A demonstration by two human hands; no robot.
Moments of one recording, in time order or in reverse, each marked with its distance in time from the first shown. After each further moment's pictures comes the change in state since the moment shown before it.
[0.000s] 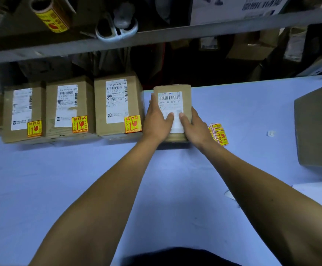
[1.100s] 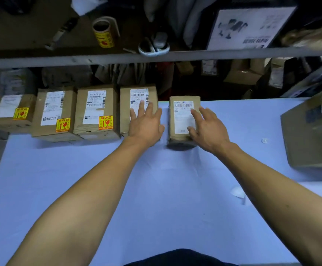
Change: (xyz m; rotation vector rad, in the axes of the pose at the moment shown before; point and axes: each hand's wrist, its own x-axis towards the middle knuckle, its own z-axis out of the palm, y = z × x) left_hand -0.049 -0.038 -0.099 0.745 -0.033 0.306; right_hand -0.071 -0.043 -0.005 -0.894 0.181 -0.341
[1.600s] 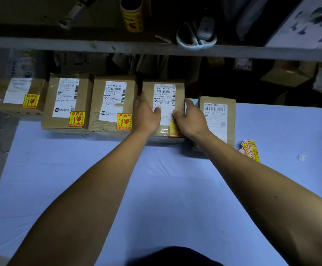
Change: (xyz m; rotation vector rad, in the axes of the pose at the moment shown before) left_hand 0.058 -0.081 0.031 -0.766 0.209 -0.489; right_hand 0.105 -0.110 0.041 0.634 -0.036 0.111
